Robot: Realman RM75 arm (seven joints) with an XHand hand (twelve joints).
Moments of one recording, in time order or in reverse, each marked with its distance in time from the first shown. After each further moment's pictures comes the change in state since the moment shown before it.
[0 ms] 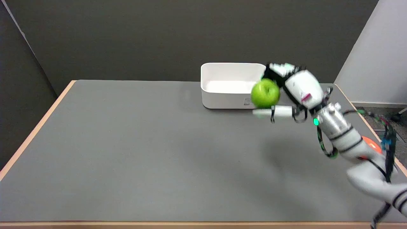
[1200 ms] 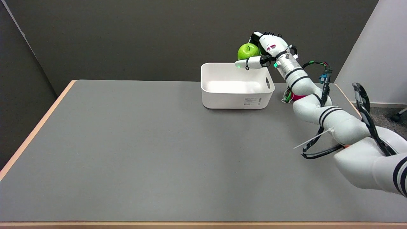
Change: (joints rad) arm 0.959 -0.185 -0.431 -0.832 0.114 -0.355 -0.111
